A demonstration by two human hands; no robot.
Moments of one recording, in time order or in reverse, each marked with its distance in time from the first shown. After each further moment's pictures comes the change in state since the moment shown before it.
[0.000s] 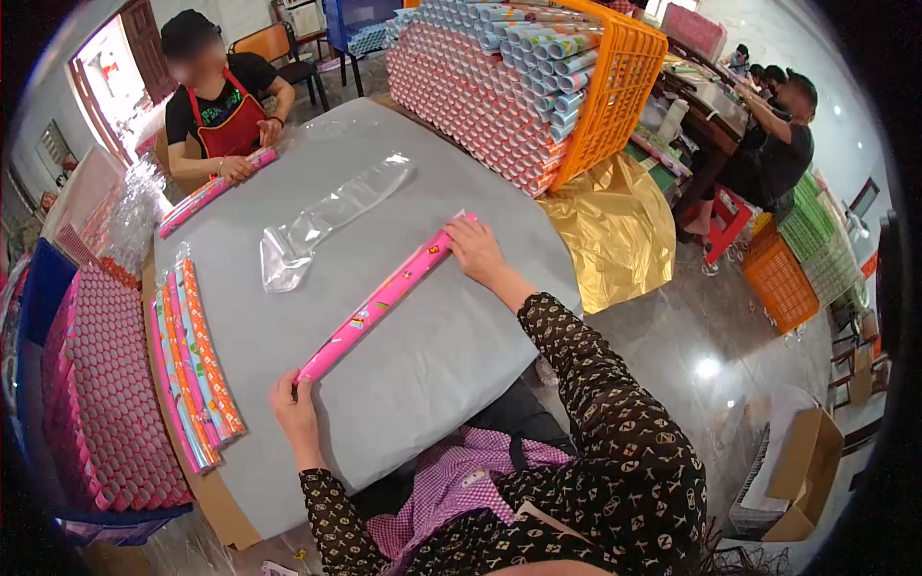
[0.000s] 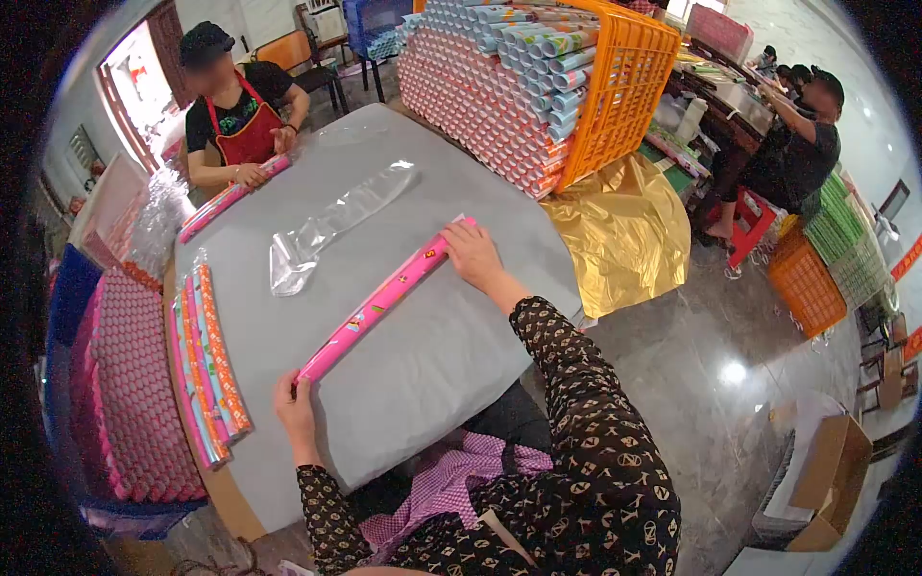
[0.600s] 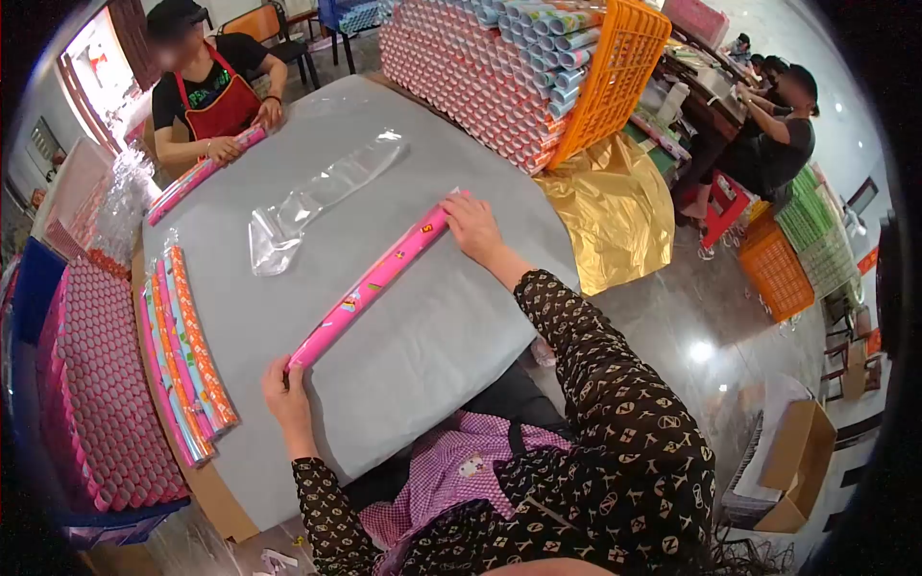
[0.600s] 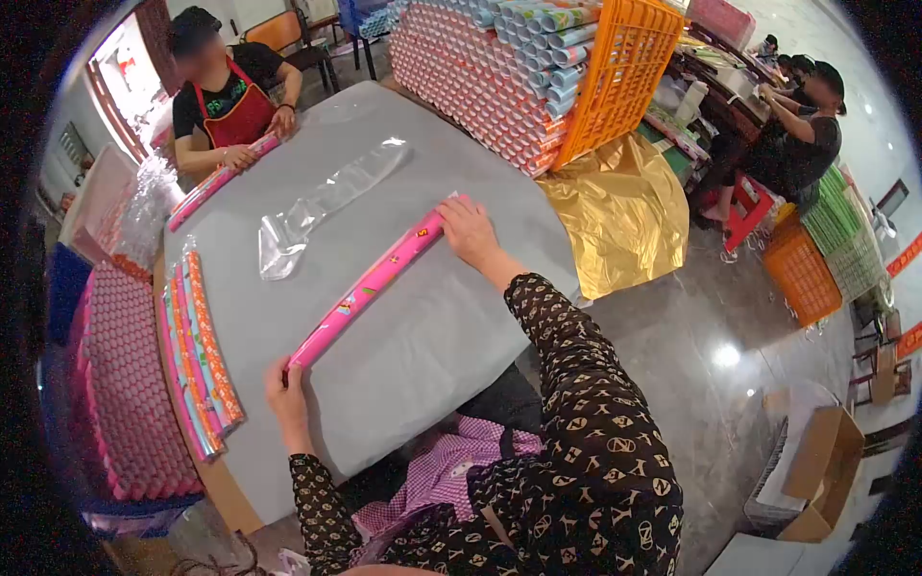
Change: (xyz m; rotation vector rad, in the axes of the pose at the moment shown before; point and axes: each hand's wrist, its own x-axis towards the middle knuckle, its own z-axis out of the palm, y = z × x) left_hand 0.000 0.007 0.000 0.060 0.008 0.033; right_hand -0.002 0.007 0.009 0.029 0.040 0.059
